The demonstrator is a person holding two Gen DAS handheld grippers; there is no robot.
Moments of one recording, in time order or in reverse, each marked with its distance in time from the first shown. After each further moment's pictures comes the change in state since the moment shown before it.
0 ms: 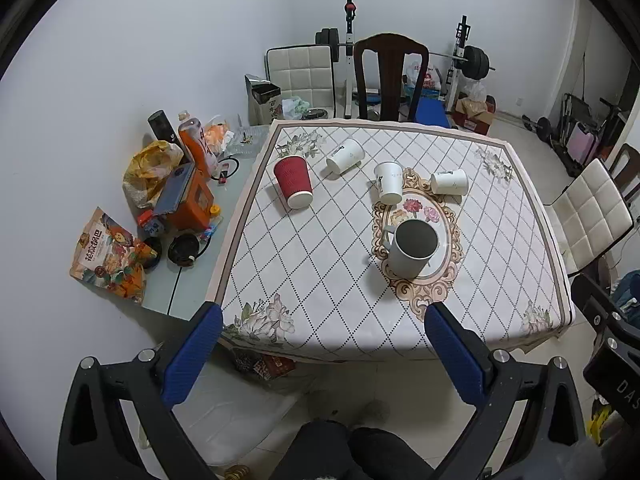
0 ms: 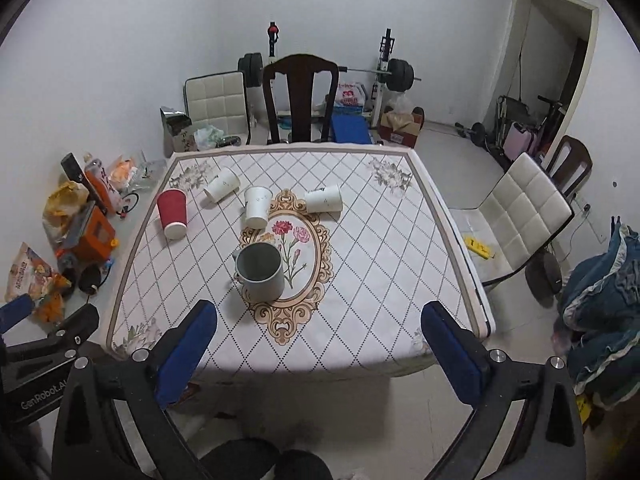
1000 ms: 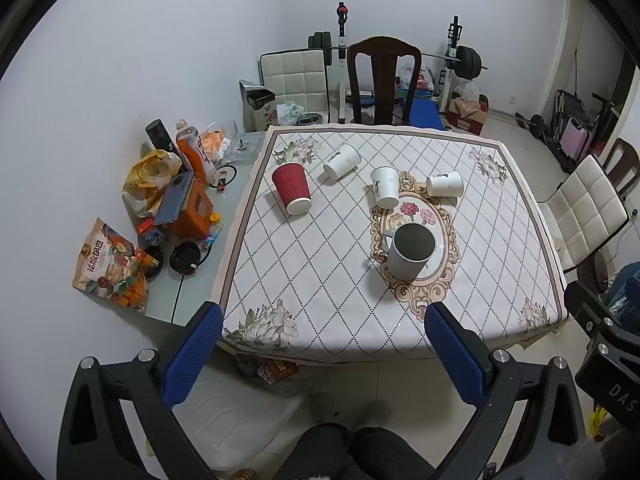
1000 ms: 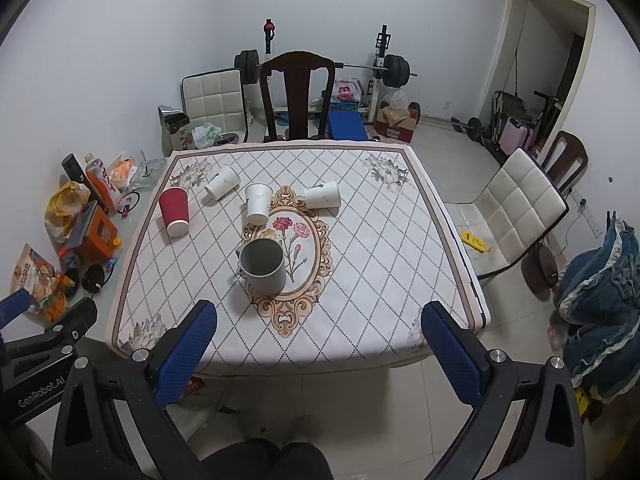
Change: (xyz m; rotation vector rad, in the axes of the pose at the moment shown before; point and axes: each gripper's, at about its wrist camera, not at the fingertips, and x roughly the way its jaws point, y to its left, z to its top) left arm -0.007 0.006 0.005 0.027 -0.009 -0.010; right arm -0.010 0.001 -0.005 0.016 0.024 -0.005
